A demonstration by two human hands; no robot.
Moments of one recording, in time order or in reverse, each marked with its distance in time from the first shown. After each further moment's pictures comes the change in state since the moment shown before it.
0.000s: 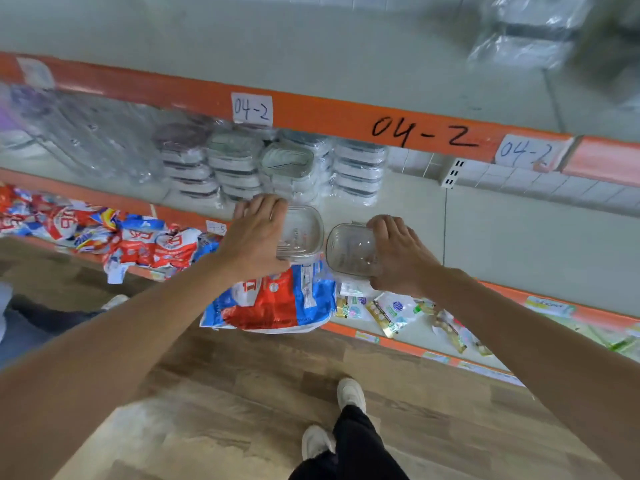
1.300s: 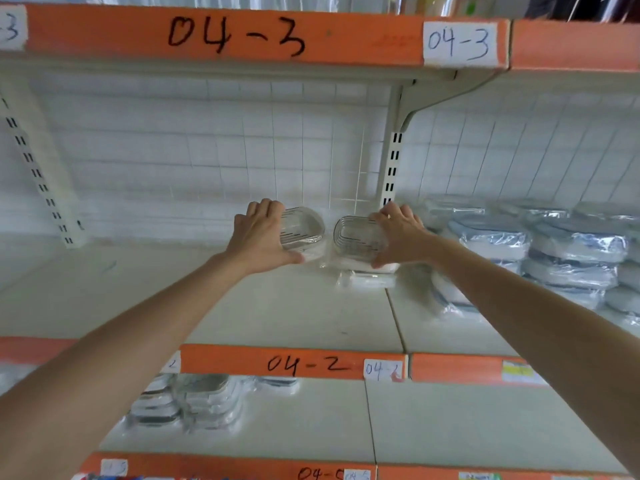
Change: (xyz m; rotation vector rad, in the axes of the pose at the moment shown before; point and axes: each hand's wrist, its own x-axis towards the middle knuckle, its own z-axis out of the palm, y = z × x) left_hand 0.233 0.053 -0.252 -0.270 0.406 0.054; right_hand 0.055 0.164 -0.312 -0.238 0.322 0.309
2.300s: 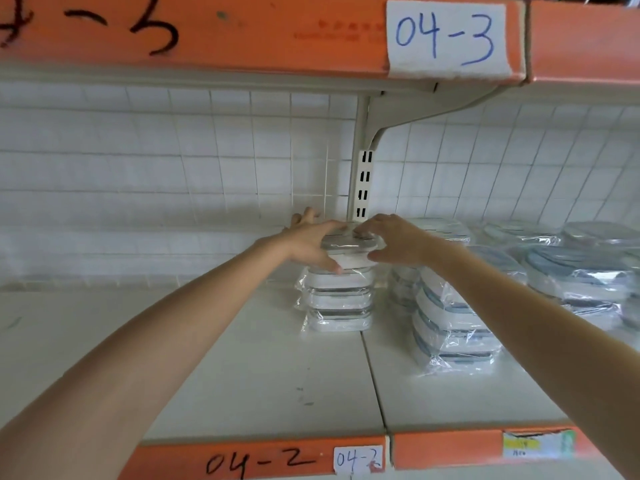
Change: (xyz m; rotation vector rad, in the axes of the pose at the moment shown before) left_hand 0.151 0.075 0.065 -0.189 -0.446 0.164; right_hand 0.052 0.069 -0.020 0.117 -0.075 -0.027
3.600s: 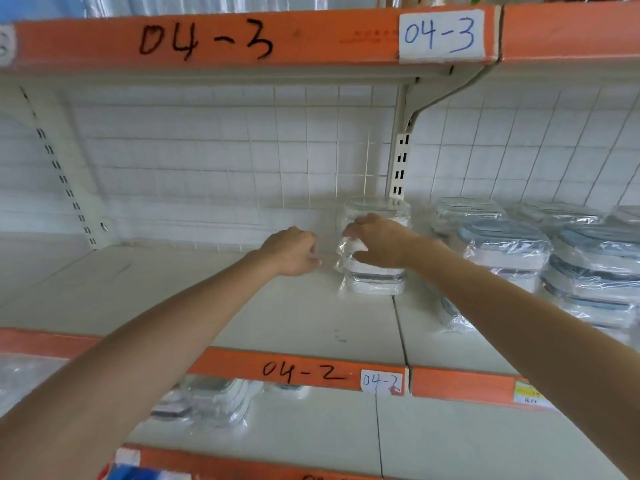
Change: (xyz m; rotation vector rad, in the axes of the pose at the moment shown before) left_hand -0.139 -0.011 0.009 0.213 0.118 -0.205; right_hand -0.045 -0.093 0.015 -0.141 0.028 -0.236
